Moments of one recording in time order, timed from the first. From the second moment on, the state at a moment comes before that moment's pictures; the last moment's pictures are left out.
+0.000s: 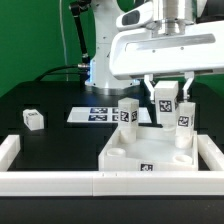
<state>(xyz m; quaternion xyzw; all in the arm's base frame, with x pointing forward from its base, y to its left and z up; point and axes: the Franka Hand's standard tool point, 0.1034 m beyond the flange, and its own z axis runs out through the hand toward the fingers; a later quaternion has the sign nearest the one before) 0.599 0.078 0.122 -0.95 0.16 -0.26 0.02</state>
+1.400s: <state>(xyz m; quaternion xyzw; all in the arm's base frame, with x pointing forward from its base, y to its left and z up) 0.599 0.106 0.083 -0.95 0.11 -0.29 -0.02</state>
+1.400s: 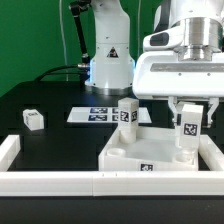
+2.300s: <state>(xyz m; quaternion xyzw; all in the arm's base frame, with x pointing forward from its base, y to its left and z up) 0.605 0.105 0.069 -0.95 0.10 -0.30 -0.03</state>
